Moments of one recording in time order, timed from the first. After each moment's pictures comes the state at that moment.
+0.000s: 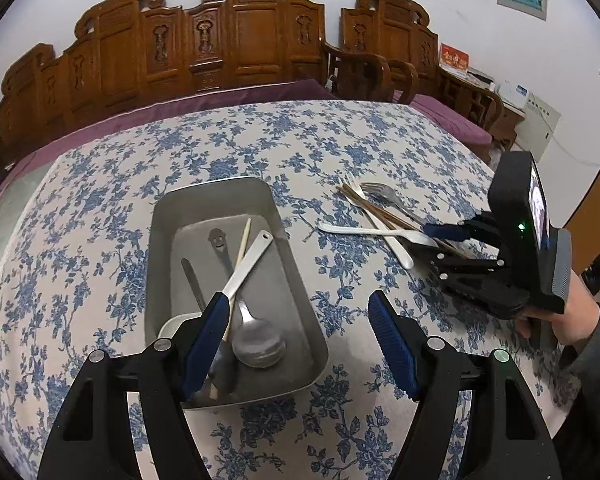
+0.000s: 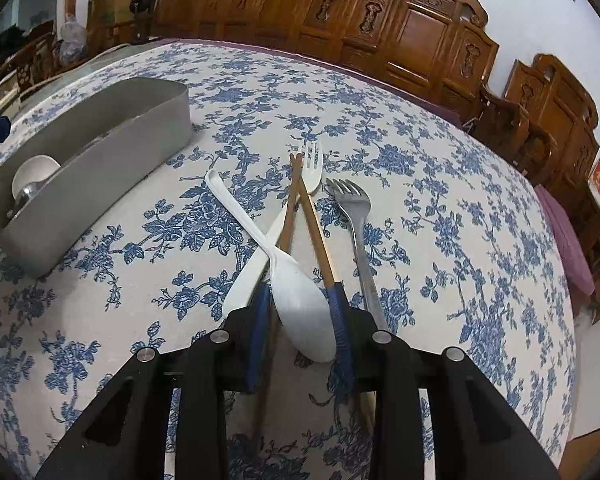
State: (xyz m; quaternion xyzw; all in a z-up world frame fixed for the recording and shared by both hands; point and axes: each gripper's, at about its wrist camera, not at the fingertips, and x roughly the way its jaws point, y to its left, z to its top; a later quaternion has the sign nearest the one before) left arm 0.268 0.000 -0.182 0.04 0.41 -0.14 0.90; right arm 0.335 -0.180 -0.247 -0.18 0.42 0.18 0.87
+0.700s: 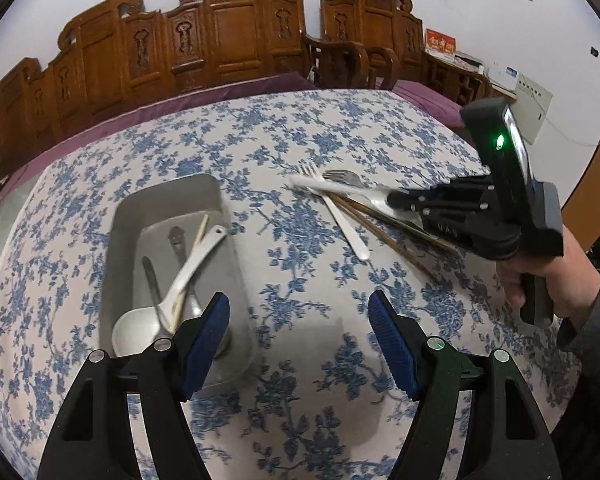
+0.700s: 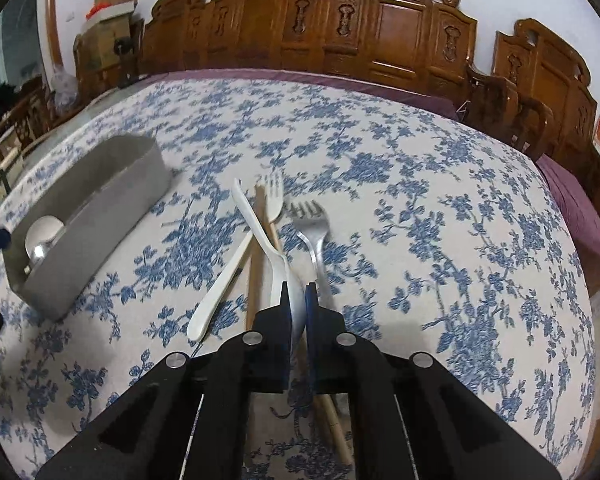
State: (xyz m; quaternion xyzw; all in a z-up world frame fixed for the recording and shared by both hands) left arm 0.258 -0.052 -0.186 0.06 0.42 -0.15 0.89; right arm 0.356 -0.224 -0.221 -0.08 0.42 0.20 0.88
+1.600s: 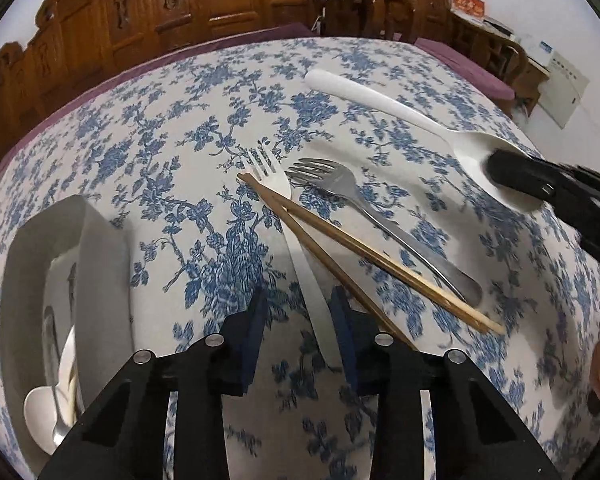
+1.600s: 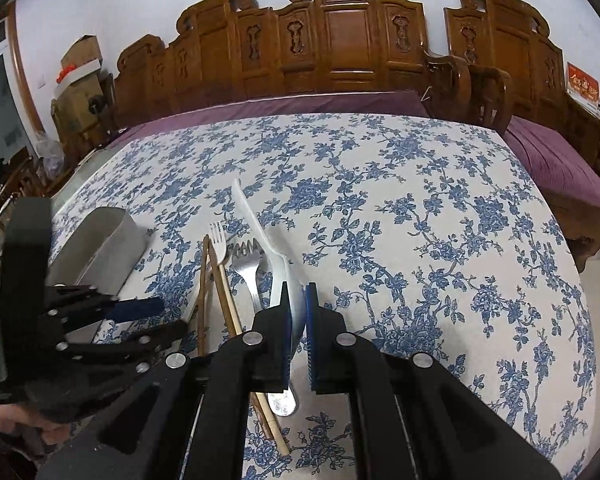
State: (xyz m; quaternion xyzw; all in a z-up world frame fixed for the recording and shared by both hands) left arm 0.372 -0.133 -0.250 0.07 0.50 -0.11 0.86; right arm 0.370 -0.291 -0.196 0.02 0.41 0.17 0.90
